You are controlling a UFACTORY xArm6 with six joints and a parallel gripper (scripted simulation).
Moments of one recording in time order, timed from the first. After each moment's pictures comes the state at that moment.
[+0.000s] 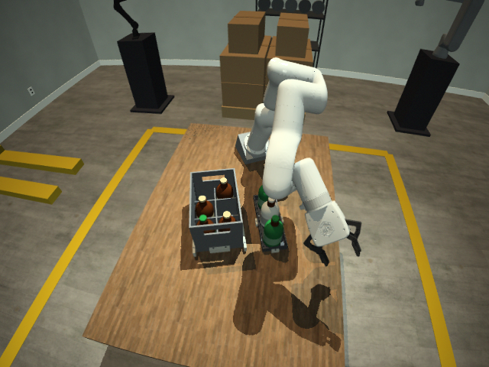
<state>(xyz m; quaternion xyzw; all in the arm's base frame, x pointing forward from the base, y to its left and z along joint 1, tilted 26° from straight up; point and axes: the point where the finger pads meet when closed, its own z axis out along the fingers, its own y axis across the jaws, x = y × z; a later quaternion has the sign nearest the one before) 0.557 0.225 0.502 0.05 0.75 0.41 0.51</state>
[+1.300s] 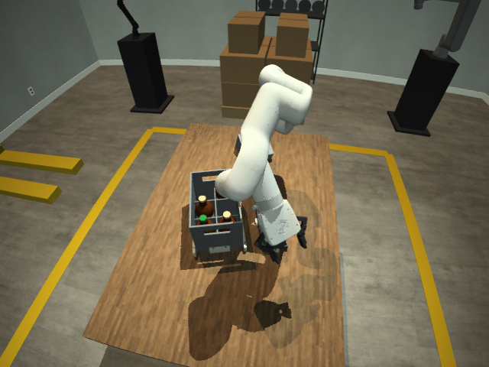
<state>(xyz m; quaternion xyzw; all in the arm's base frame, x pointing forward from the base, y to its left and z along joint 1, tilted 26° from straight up) 0.557 0.097 0.432 -0.24 0.80 0.20 0.51</state>
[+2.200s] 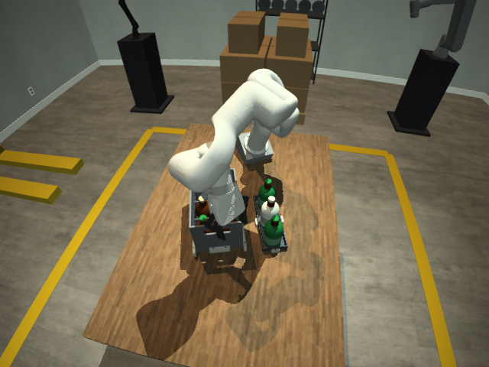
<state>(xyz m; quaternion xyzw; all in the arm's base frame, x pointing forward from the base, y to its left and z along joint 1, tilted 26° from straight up) 0.505 -0.072 0.355 -0.42 0.83 0.05 0.37</state>
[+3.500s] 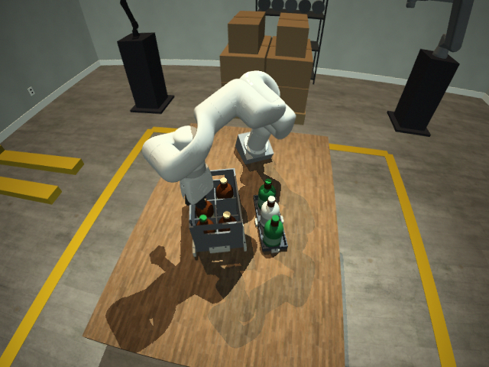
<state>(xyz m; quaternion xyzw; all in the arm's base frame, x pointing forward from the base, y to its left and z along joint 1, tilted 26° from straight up) 0.438 -0.190 0.321 -0.48 0.85 -0.01 0.23</state>
